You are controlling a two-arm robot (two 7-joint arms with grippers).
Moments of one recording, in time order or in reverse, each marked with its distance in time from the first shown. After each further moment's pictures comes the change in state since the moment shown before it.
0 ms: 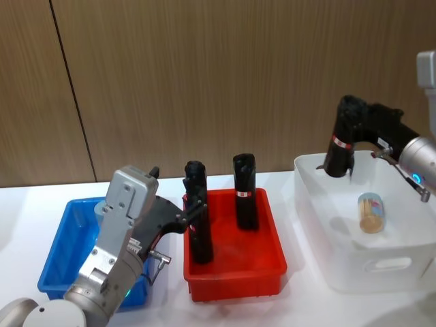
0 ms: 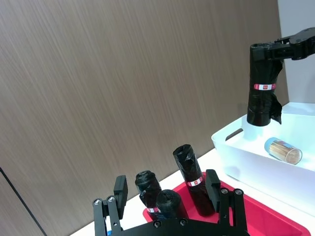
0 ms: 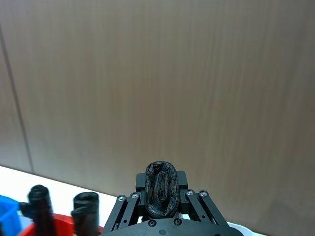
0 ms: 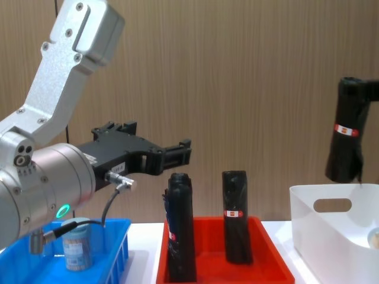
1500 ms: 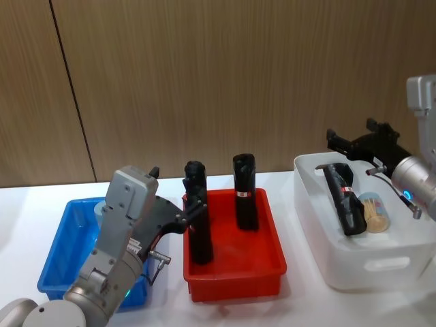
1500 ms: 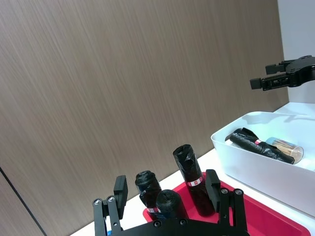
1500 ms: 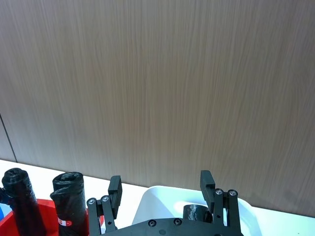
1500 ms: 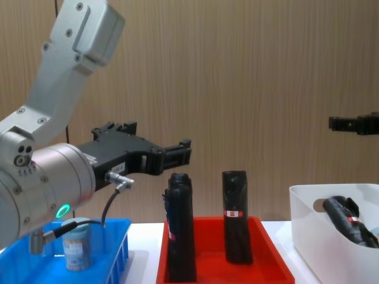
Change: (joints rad) left arm 0.000 0.000 0.000 0.000 0.000 0.000 0.000; right arm 0.014 -0.023 -0.018 0.127 -0.004 -0.042 -0.041
